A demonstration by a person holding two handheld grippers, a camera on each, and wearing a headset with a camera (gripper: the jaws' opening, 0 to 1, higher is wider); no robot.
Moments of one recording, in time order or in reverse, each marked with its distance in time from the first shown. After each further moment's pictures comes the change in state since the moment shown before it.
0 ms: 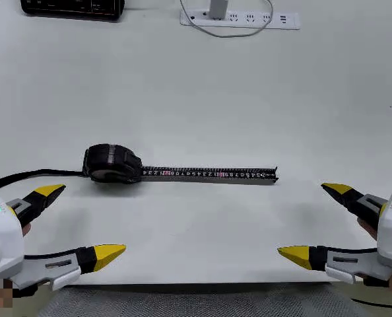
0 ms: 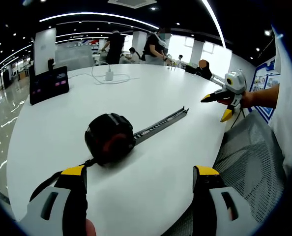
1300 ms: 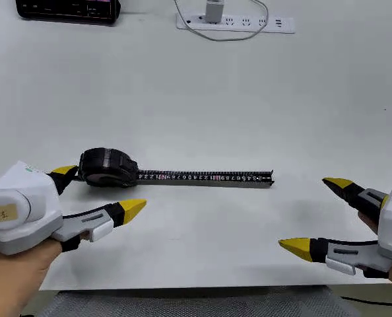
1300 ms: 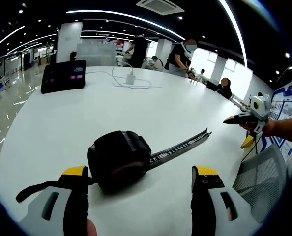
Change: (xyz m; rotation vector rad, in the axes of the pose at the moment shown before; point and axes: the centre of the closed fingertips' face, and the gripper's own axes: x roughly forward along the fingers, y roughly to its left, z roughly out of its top) left arm 0.044 0.025 0.025 -0.196 -0.062 0.121; right arm -0.002 -0.016 0.006 0.006 -0.012 -0.021
